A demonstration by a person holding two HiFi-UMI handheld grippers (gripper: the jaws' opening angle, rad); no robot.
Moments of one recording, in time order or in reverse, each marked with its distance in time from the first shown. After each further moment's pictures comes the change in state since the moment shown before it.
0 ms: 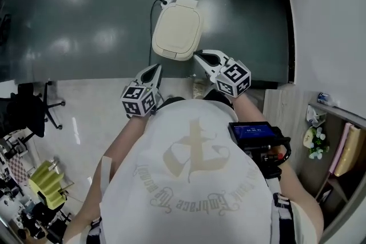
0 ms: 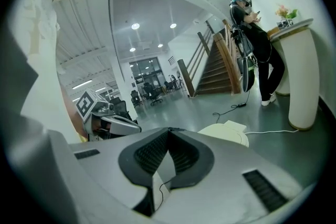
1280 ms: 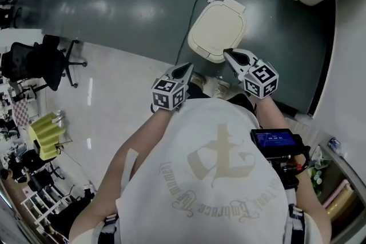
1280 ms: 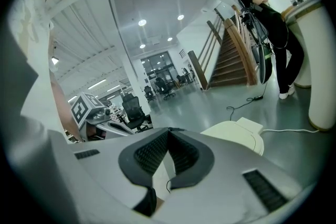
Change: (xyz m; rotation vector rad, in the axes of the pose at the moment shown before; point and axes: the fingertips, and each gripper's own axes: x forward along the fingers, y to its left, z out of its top) left arm 0.030 0.020 -0.038 -0.091 0.066 0.158; right arm 0.050 -0.039 -0.016 0.008 0.076 0.176
